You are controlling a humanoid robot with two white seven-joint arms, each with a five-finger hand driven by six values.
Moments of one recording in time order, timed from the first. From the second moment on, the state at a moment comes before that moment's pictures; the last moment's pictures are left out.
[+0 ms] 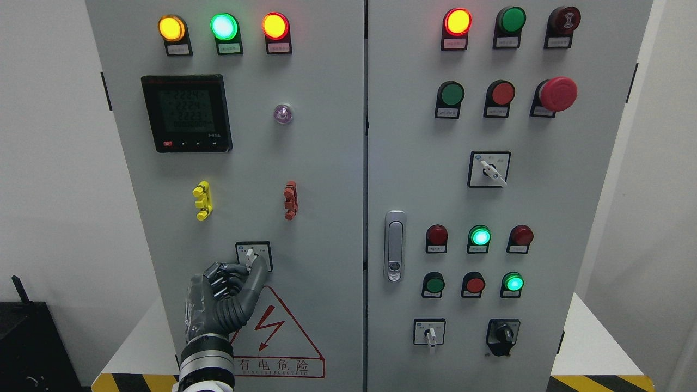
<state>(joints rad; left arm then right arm) -0.43 -0.14 -0.08 -1.95 -0.15 0.71 0.34 0.09 0.12 0.08 -0.13 0.00 0.02 -0.08</state>
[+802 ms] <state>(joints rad) -0.43 -0.14 -0.09 -1.95 -0.17 0.71 0.34 0.09 0.12 0.08 -0.13 0.00 0.02 -0.08</state>
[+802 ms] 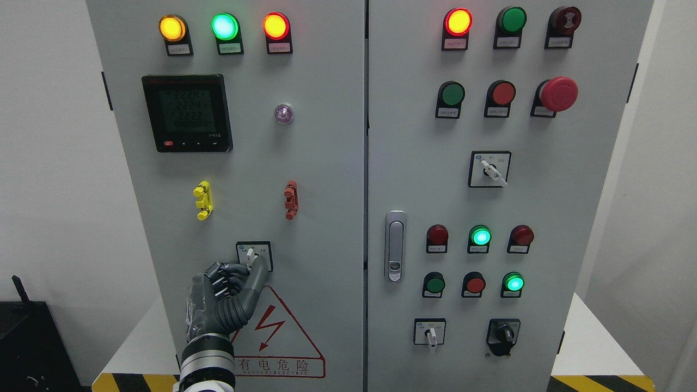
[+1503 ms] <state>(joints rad) -0.43 -0.14 -0.09 -1.95 -0.18 0.71 0.33 0.09 0.12 0.08 -0.13 0.00 0.02 -0.08</state>
